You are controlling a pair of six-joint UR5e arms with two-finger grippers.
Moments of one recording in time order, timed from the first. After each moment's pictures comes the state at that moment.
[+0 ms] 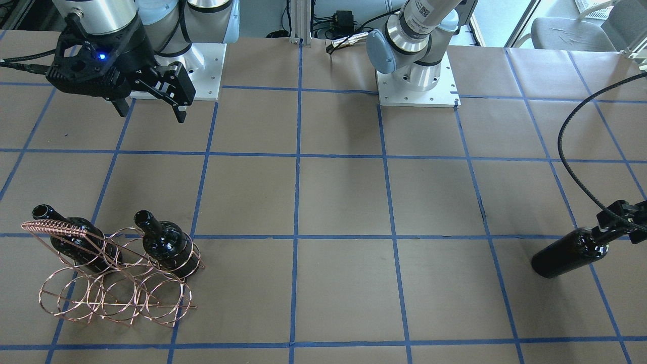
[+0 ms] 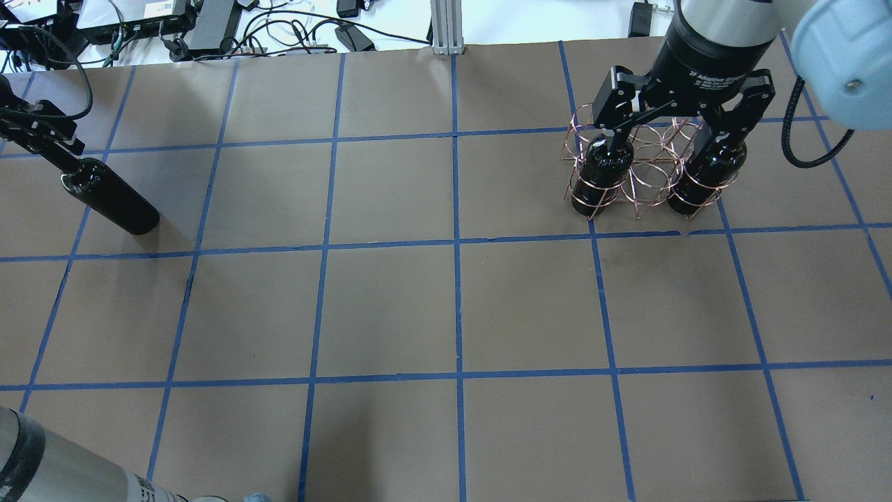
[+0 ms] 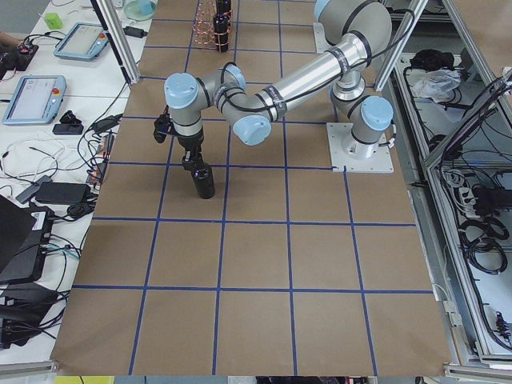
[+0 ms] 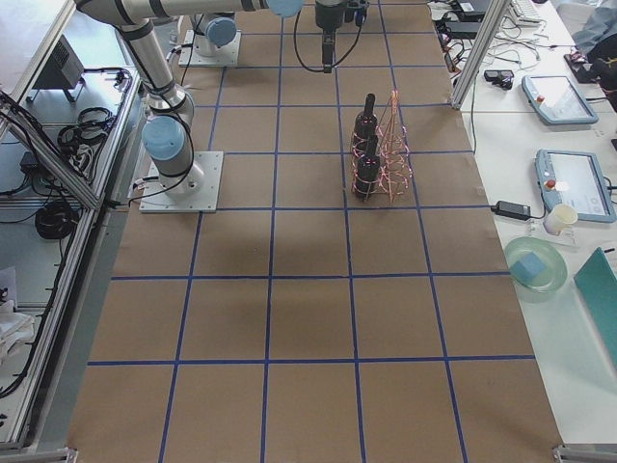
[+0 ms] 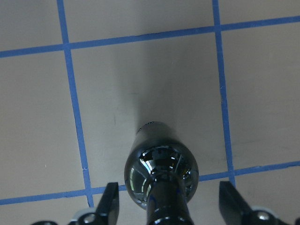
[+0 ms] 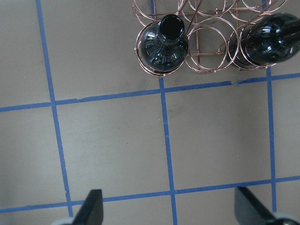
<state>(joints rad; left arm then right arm) -1.01 -1.97 -1.37 -1.34 1.52 0.67 1.60 -1.59 1.53 -1.55 -1.58 0.14</state>
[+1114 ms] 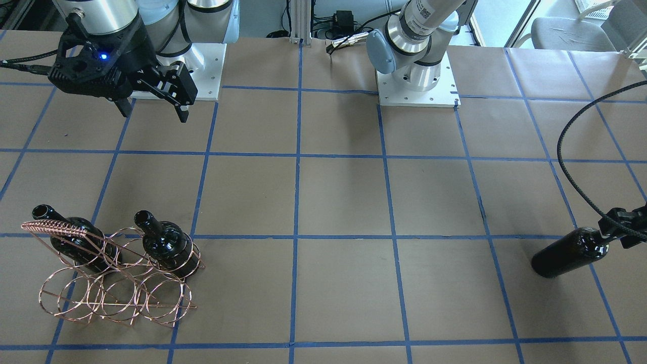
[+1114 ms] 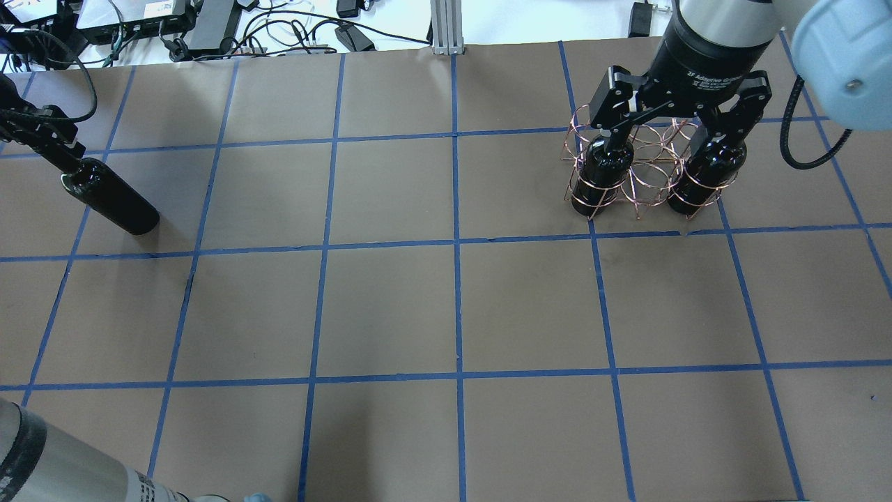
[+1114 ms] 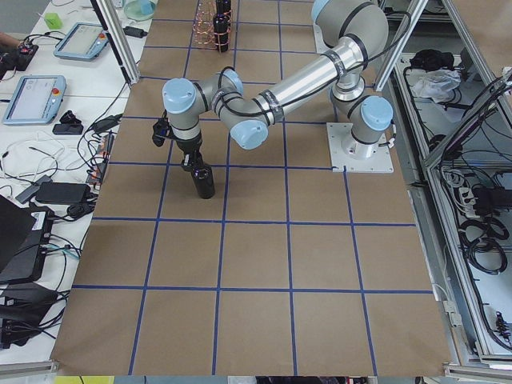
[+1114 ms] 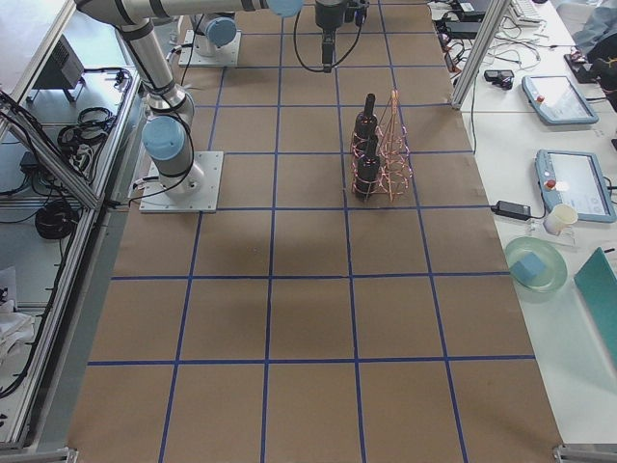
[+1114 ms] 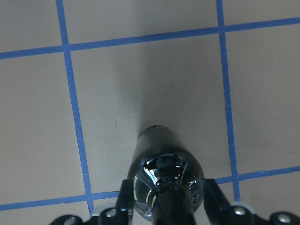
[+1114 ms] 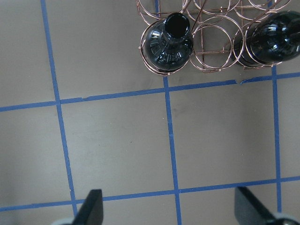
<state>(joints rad) -1.01 -1.99 -1.37 -1.33 1.51 0.67 1.60 -1.59 1.53 -1.55 -1.56 0.14</state>
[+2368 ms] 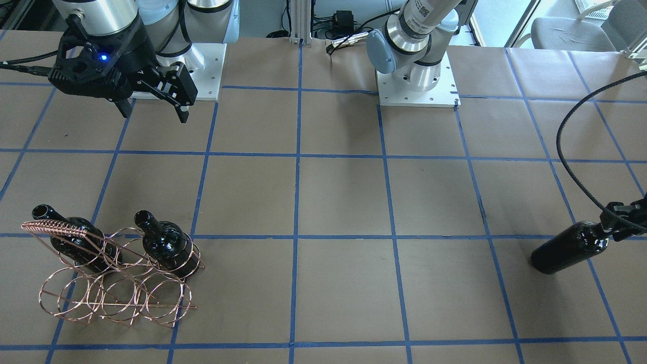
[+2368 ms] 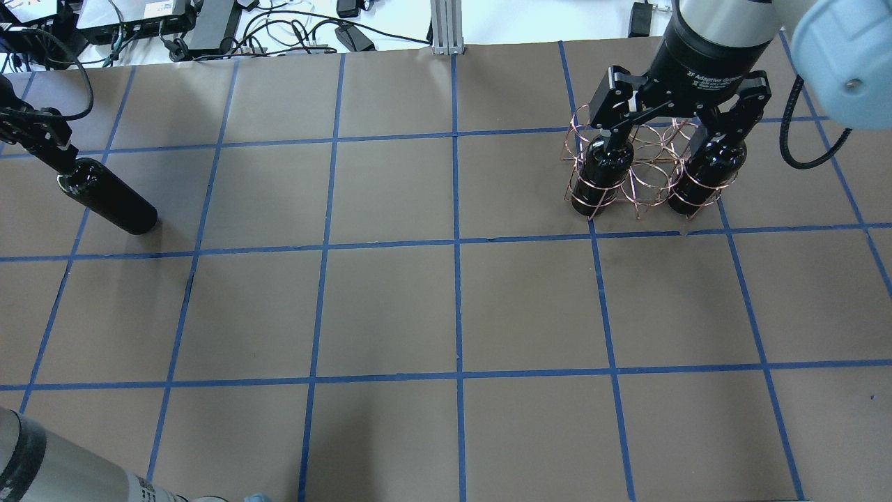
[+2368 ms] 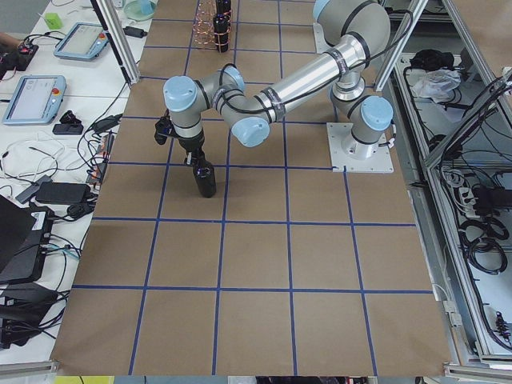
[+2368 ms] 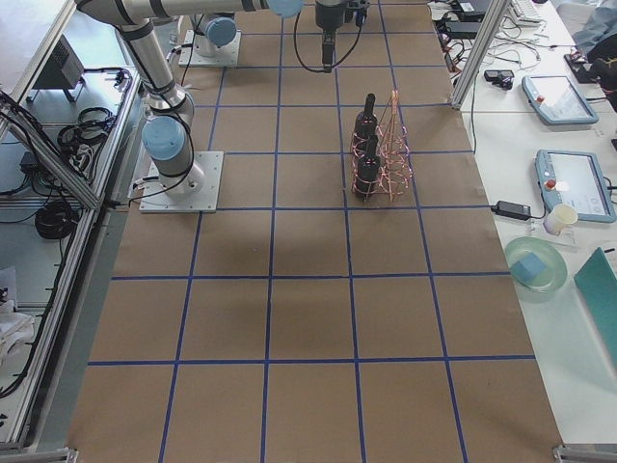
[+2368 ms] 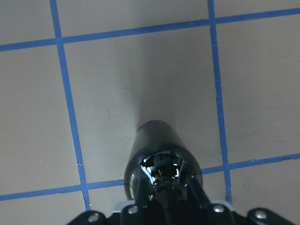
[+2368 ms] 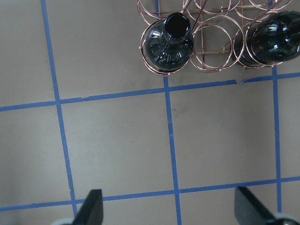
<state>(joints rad) -1.02 -1.96 -1.37 -1.37 1.52 0.67 1.60 -1.59 1.53 -1.55 -1.56 0.14</state>
